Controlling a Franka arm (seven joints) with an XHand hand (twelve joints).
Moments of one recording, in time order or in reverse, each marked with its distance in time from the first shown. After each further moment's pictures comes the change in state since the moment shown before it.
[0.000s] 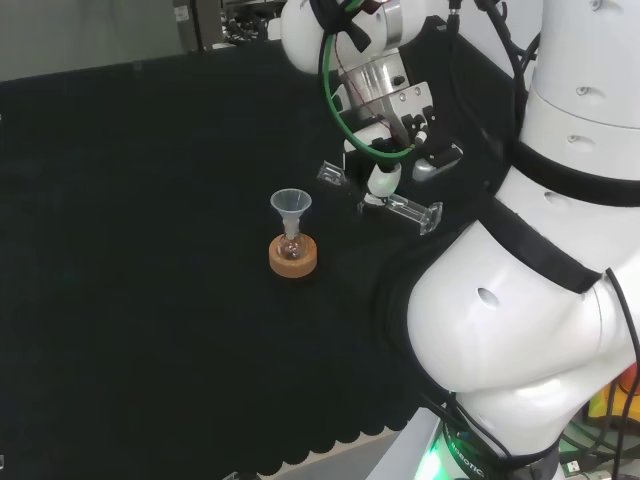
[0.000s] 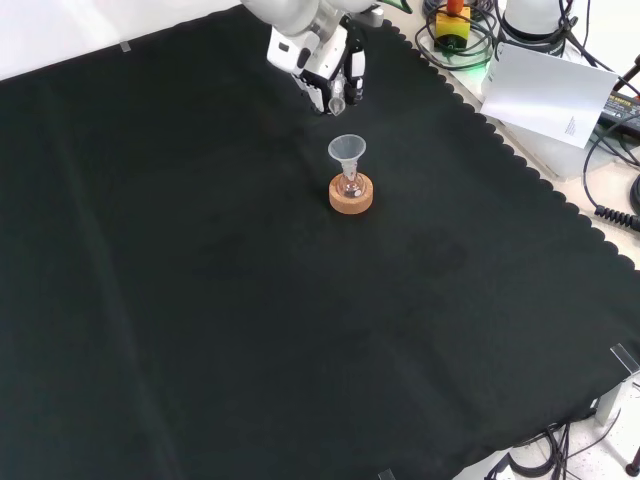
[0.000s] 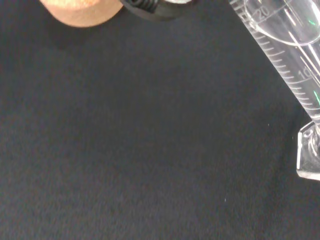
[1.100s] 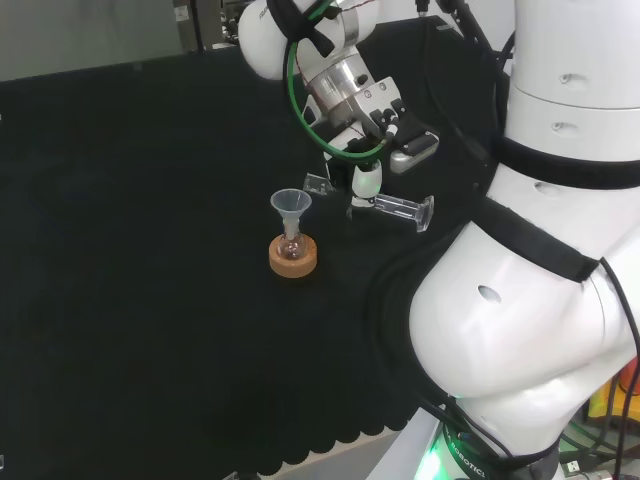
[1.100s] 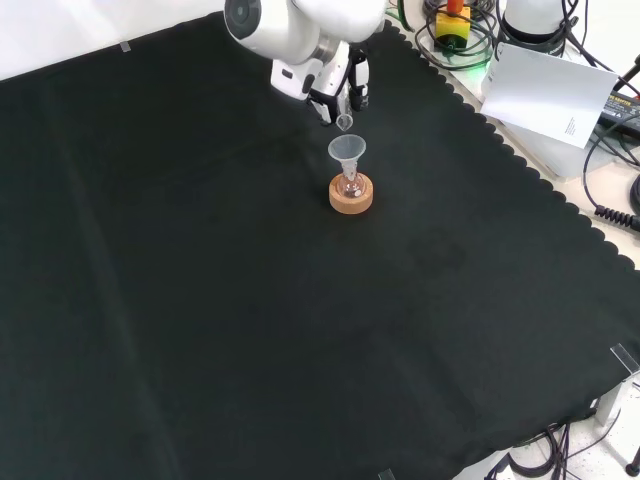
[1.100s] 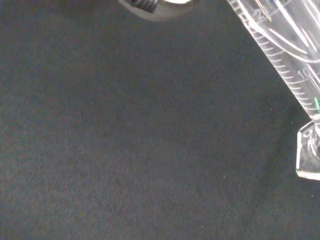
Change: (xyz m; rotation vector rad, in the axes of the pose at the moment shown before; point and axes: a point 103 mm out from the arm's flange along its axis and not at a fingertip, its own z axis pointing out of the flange) arm 0.020 0.010 -0.014 0.163 -0.085 0.010
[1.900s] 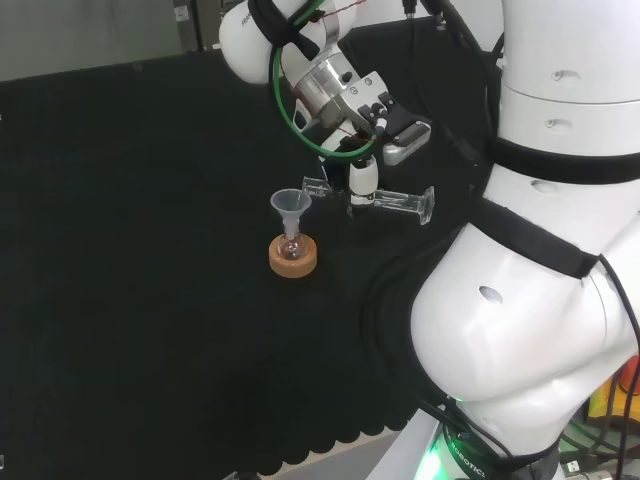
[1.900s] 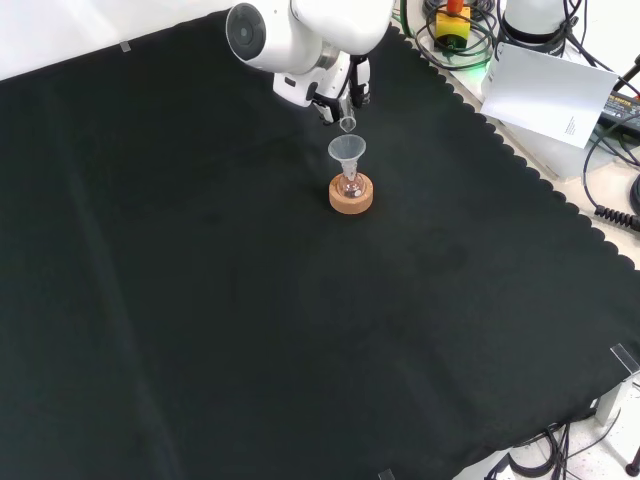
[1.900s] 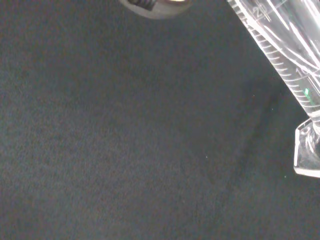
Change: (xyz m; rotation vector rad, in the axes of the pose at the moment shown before) arm 0.003 -0.005 -0.010 0.086 -0.072 0.016
